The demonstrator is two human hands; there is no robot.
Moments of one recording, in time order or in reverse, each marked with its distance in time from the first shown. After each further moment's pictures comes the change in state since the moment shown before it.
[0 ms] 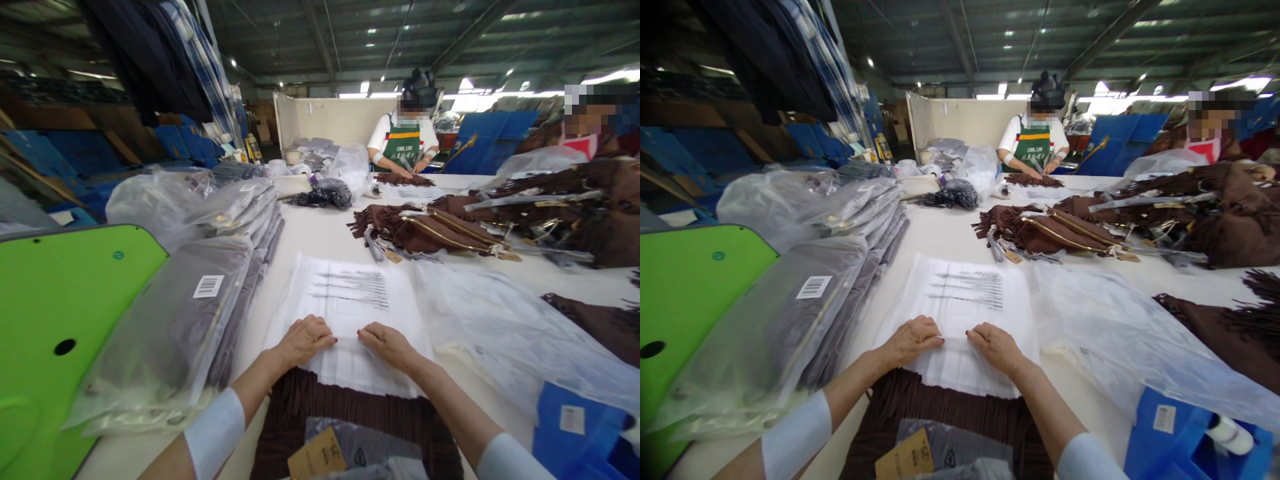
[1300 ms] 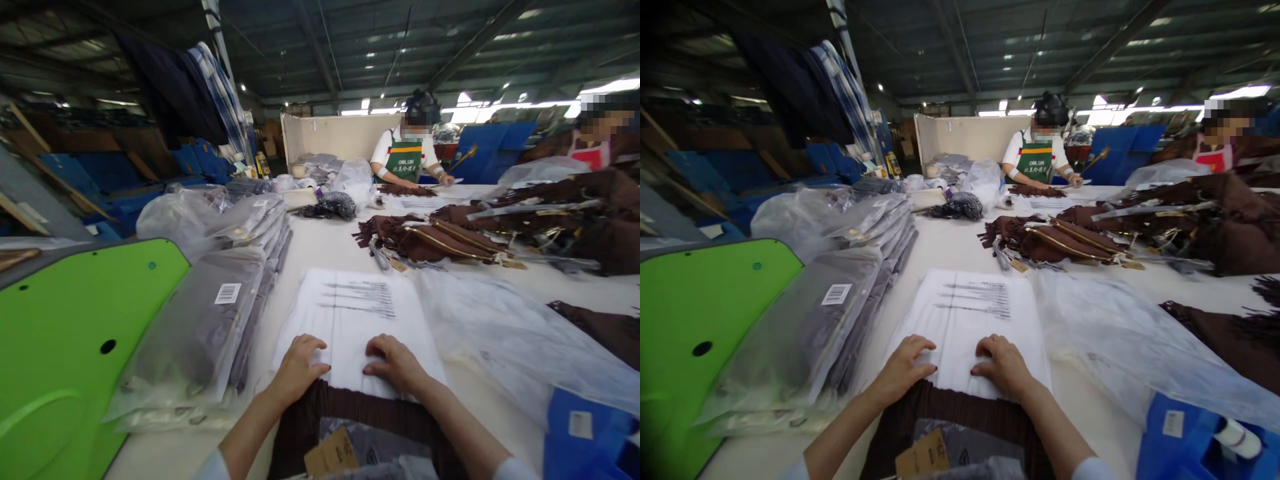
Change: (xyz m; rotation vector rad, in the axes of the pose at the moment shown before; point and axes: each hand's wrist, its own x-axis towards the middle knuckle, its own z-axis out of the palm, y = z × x) left_hand -0.053 0.004 0.008 -0.208 0.298 -0.163; right_hand -0.016 -0.007 0.015 -0.103 0.138 -0.055
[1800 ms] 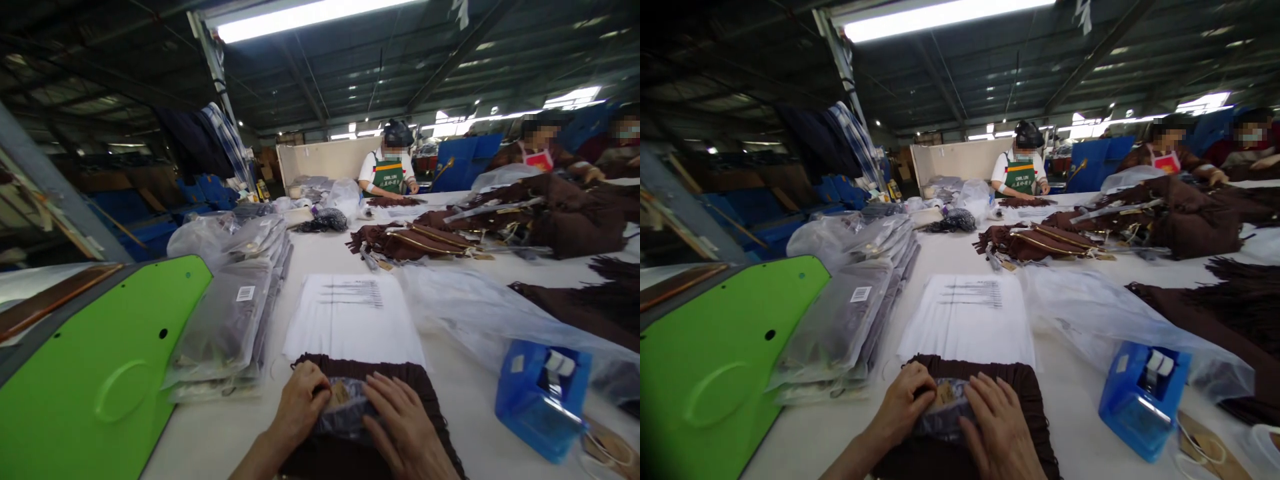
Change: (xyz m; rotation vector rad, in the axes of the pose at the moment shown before) left_hand -0.092 0.047 0.005 -0.138 0.077 -0.012; right_hand -0.141 -0.071 0.008 -0.227 0.481 -0.372
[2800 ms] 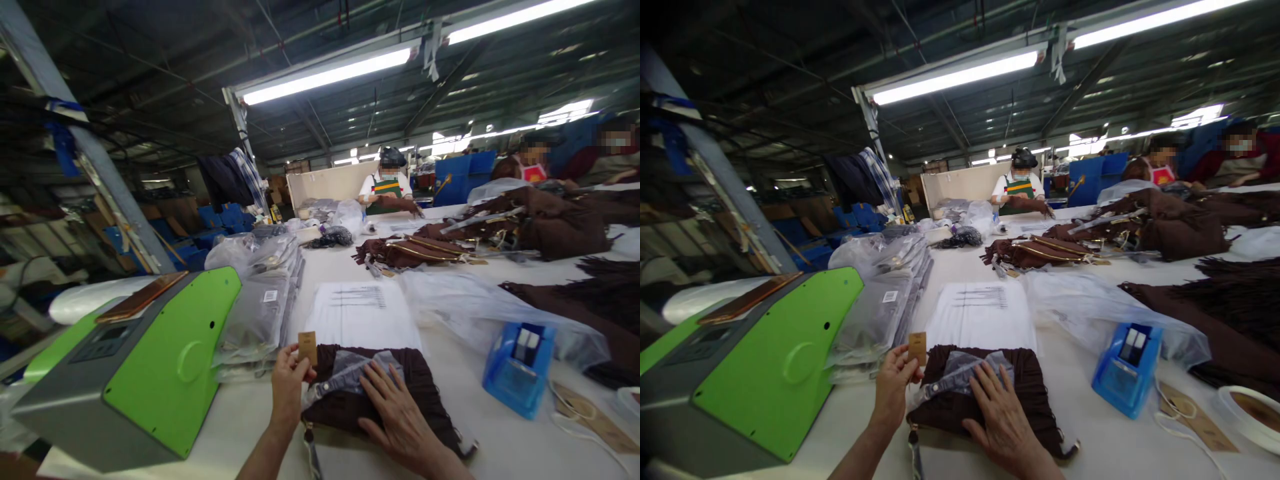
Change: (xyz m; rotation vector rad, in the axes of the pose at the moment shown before) left_hand -0.039 0.007 -0.026 -0.737 0.556 -0.216; right_hand -0.023 -0.029 0.013 -0.059 -0.114 -0.067
